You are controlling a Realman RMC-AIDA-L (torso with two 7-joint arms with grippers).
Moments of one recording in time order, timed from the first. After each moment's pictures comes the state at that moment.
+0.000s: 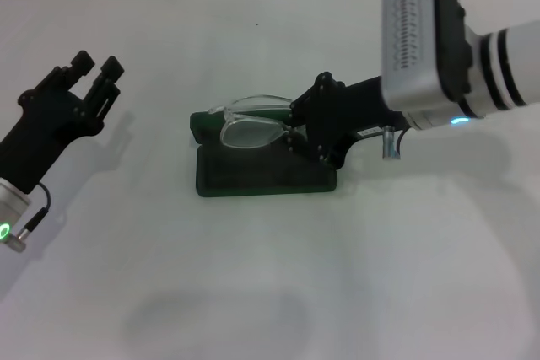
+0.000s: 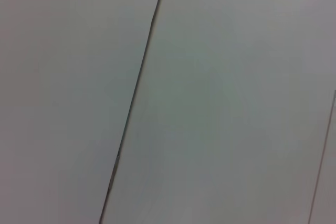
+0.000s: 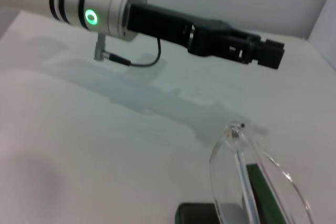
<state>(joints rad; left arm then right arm) -0.32 -2.08 1.09 0.19 0.77 1.36 -0.73 0.67 2.02 -1.64 -1.04 -1.84 -1.07 1.59</state>
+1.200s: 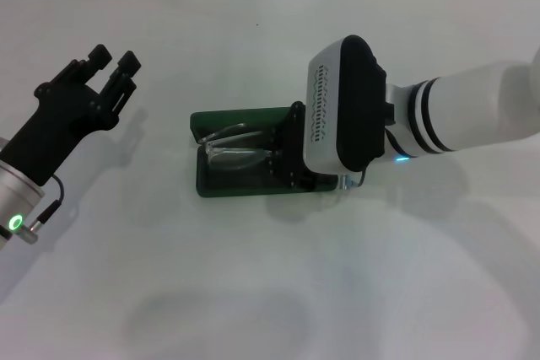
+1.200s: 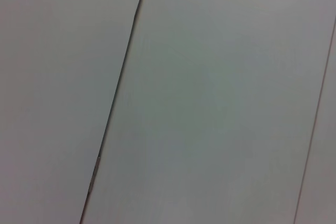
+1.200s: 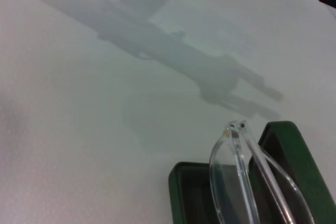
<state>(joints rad) -0.35 -2.09 1.10 0.19 0.78 1.36 -0.74 0.70 2.03 -1.99 -1.02 -1.95 -0.70 1.78</state>
